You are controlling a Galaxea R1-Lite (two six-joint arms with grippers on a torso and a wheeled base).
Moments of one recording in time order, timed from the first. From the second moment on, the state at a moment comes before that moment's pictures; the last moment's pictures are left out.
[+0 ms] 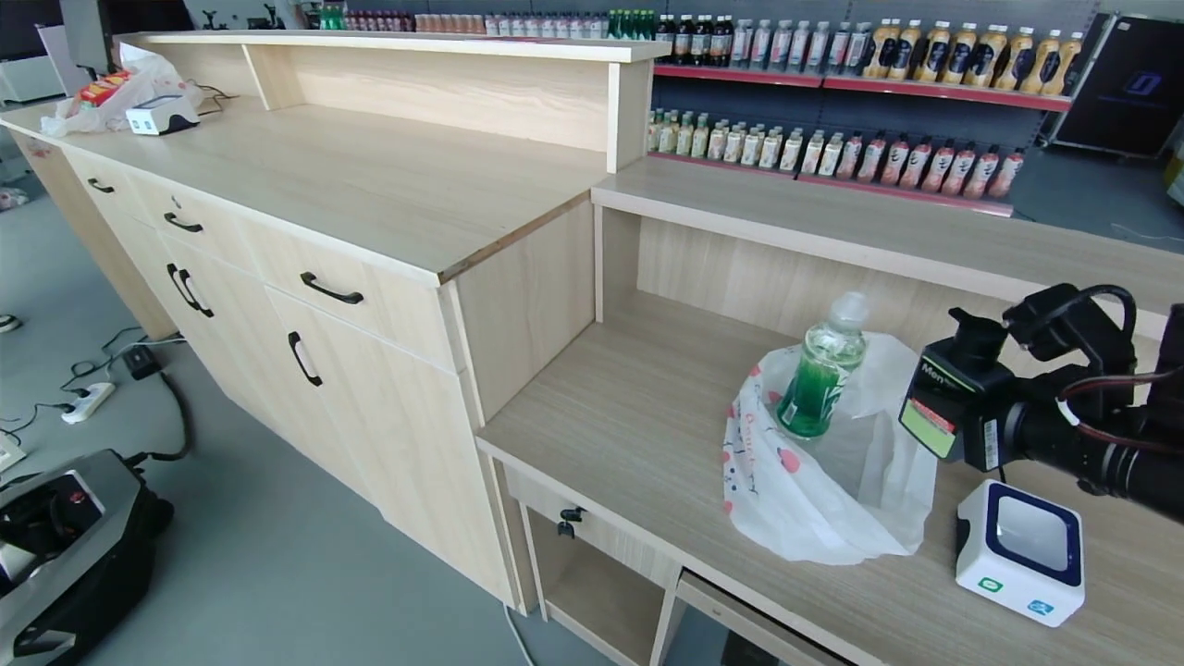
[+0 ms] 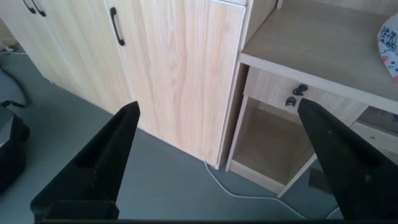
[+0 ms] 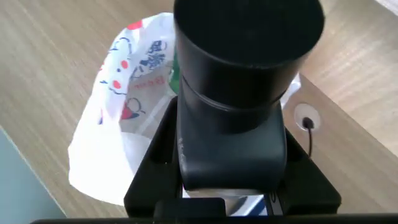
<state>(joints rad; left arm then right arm) 0.00 0.00 0.00 0.00 -0.02 -0.01 0.09 1.48 -0.53 -0.69 0.11 -0.31</state>
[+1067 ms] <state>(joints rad) 0.00 0.00 0.00 0.00 -0.02 -0.01 -0.07 1.81 -0.58 -0.77 0.34 -0.38</state>
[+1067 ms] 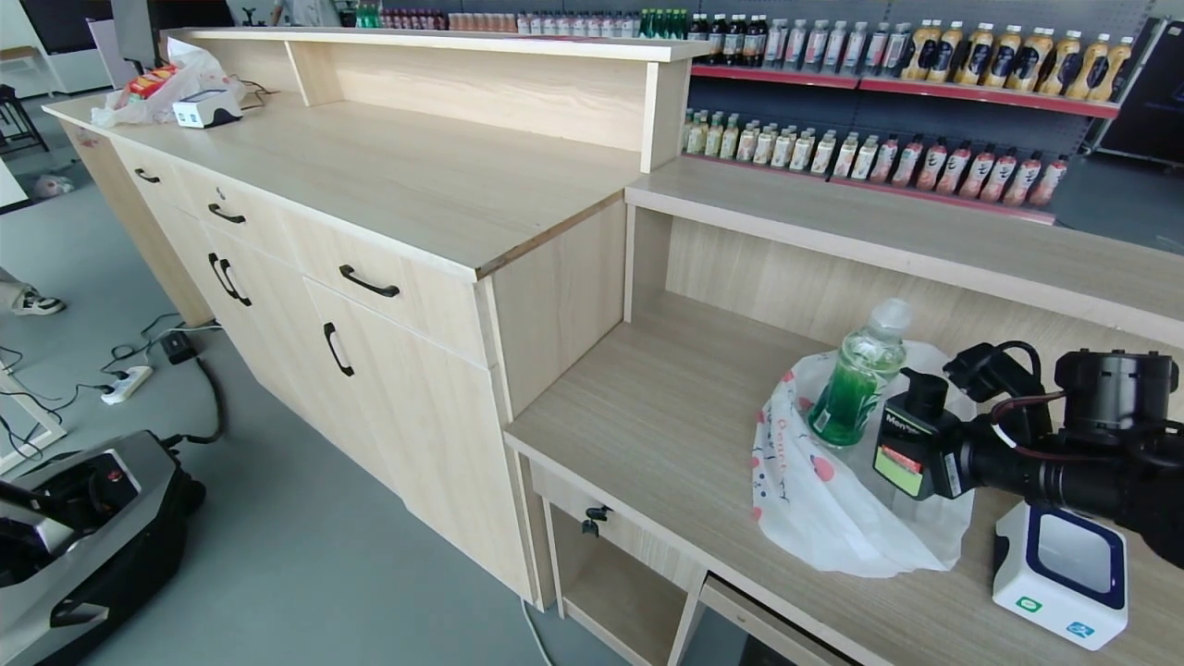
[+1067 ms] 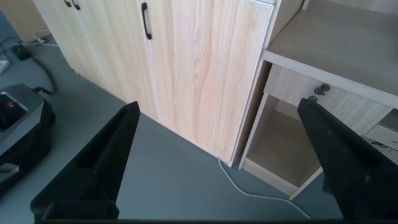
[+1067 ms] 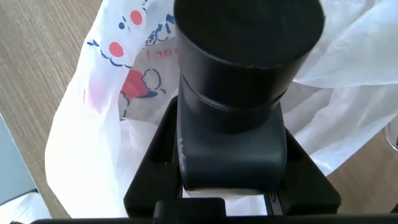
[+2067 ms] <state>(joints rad) 0.00 0.00 0.00 0.00 -0.02 -0.01 -0.05 2.16 -0.62 -1.16 0.61 -0.47</state>
